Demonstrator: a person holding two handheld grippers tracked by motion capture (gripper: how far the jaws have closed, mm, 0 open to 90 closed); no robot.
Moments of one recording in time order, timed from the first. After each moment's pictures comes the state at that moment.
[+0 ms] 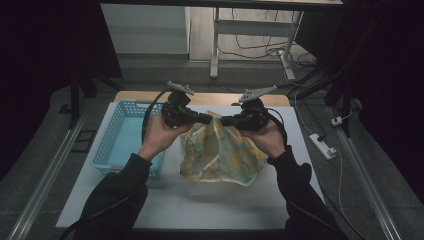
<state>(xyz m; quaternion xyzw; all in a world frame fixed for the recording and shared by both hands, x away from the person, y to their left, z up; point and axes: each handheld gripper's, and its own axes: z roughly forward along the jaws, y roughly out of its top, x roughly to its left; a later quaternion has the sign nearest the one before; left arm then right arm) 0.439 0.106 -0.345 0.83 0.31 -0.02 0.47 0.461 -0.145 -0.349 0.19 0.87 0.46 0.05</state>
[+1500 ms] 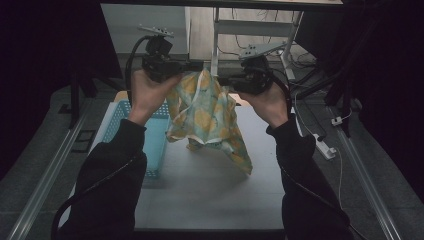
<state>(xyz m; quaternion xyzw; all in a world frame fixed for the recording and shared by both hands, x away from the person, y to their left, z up) 0.450 0.141 -0.236 0.76 0.33 0.08 0.55 0.465 -0.122 -0.240 0.16 0.84 0.49 0.15</state>
